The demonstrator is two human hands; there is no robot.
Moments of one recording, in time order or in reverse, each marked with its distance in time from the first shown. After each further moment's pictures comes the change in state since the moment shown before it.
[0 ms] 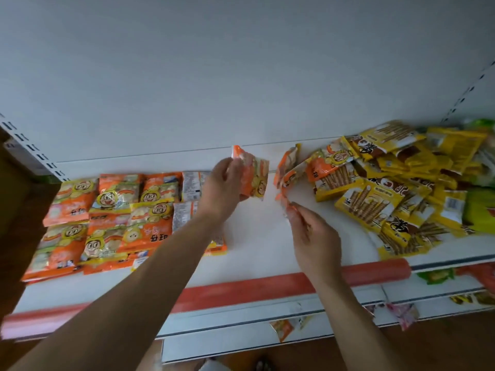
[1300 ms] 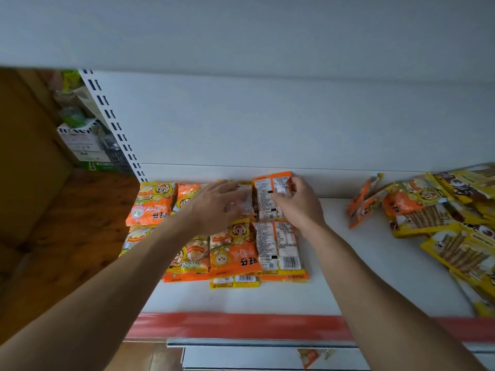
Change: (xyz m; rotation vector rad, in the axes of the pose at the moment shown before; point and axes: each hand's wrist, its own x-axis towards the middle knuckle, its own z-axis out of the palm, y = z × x) left_hand 0.057 -0.031 -0.204 1.211 -0.402 0.272; right_hand 0.084 -0.106 0.160 -0.051 -0.384 0.171
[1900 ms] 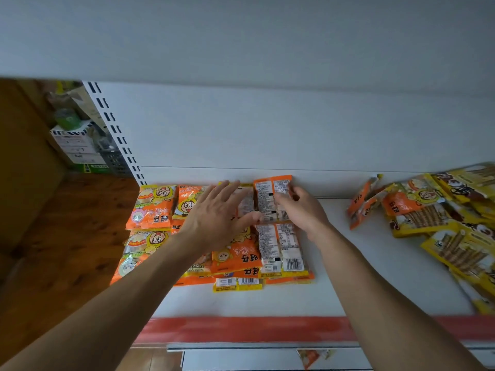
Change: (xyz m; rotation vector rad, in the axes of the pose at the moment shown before) left_hand -0.017 0.017 0.010 0.049 0.176 0.020; right_hand 0.002 0.007 0.000 0.013 -0.096 0.142
